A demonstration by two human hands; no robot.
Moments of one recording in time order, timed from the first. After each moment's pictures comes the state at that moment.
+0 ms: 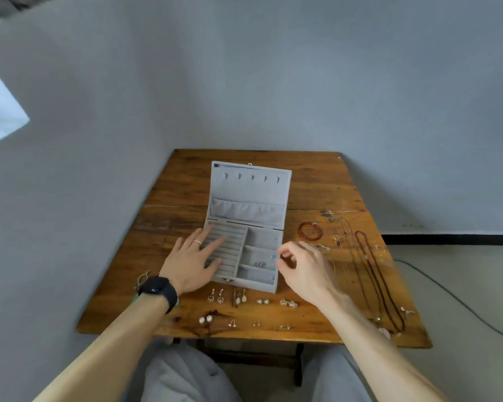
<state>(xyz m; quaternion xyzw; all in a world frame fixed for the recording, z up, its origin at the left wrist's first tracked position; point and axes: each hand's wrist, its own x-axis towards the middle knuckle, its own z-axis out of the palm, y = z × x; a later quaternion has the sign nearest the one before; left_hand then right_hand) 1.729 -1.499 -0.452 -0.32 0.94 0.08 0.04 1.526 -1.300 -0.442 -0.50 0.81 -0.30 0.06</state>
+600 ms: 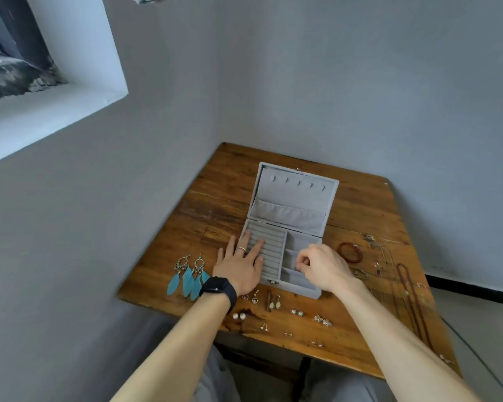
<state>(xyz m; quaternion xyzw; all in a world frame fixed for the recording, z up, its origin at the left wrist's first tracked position) 1.719 -1.476 -0.465 -0.43 0.88 0.20 0.04 1.527 -1.377 -0.428 -0.58 0.81 -0.06 0.10</state>
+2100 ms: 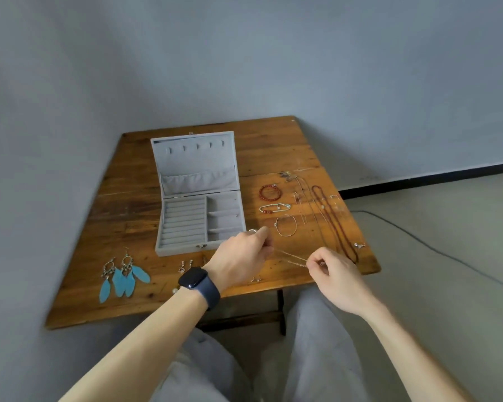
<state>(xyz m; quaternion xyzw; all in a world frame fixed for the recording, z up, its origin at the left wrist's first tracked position) 1.650 -1.345 -0.405 -0.16 0.96 0.21 0.01 1.538 -1.151 -0.439 -0.37 0.85 -0.32 0.18</state>
